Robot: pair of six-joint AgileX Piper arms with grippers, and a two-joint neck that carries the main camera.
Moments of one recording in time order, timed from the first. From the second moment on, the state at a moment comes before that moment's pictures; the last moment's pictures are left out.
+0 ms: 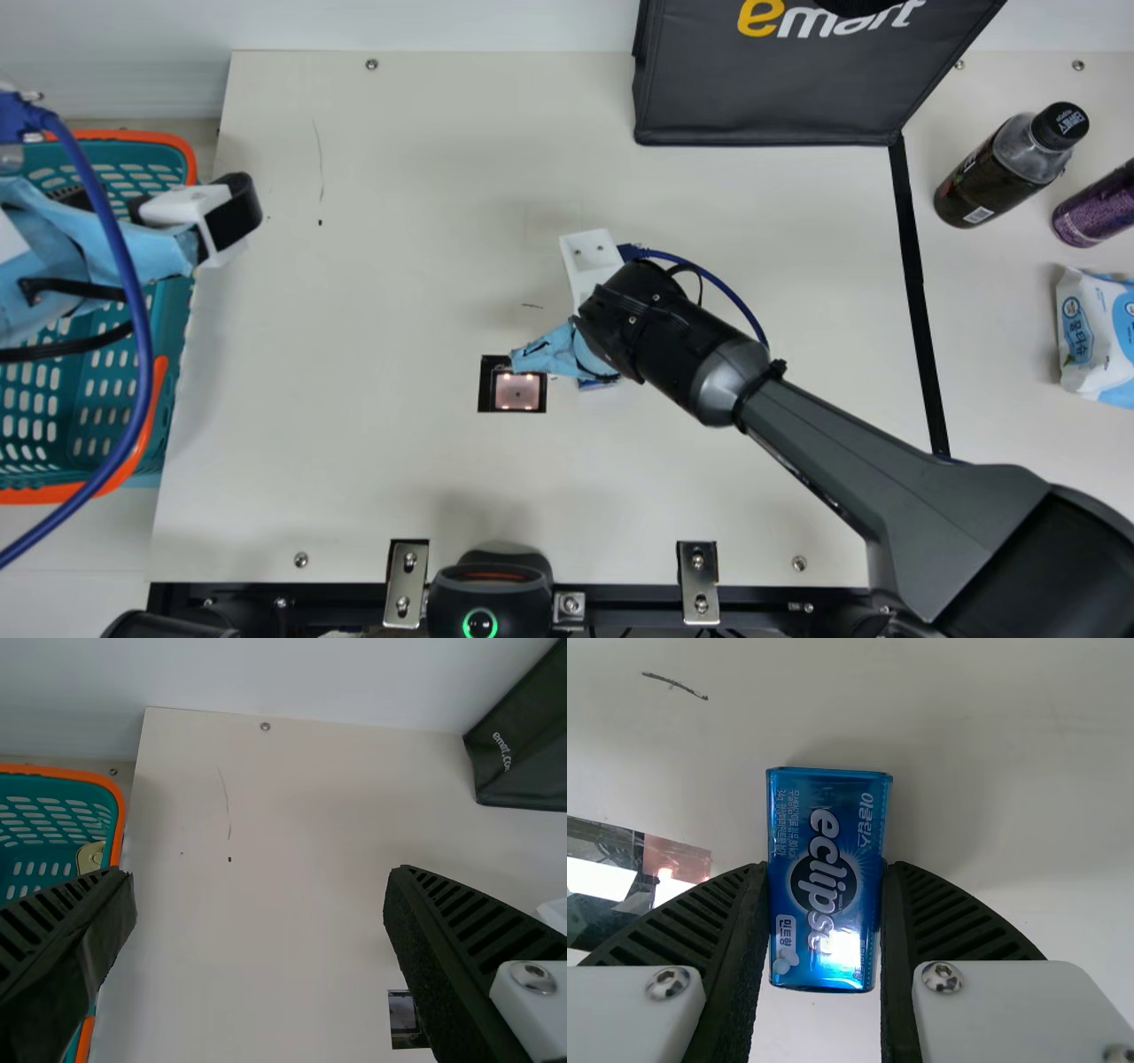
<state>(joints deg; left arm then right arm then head) -11.4 61.7 -72.0 0.0 58.9 -12.2 42.2 103.3 -67.8 -3.2 47.6 32.3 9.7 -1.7</state>
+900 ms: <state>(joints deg) -11.4 61.7 -72.0 0.0 58.9 -12.2 33.4 93.6 -64.6 -1.6 51.7 25.9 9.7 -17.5</state>
